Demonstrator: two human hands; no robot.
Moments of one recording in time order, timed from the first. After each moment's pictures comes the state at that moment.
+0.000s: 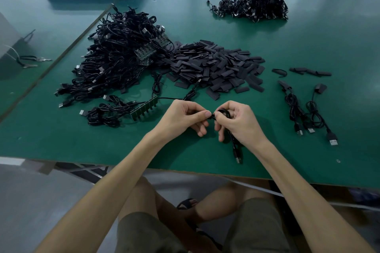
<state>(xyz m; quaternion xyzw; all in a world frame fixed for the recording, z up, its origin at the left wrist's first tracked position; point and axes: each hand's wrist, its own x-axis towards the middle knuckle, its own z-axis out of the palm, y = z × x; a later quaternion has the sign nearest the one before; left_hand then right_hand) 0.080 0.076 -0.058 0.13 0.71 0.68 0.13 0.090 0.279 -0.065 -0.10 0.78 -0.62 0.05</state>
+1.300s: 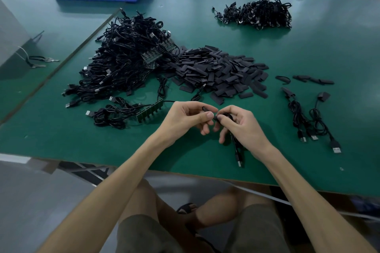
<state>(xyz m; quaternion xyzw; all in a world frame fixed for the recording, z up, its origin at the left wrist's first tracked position) 0.086 0.071 -0.055 0.16 0.66 0.72 0.09 0.094 0.276 -0.058 -0.12 0.77 -0.62 0.07</state>
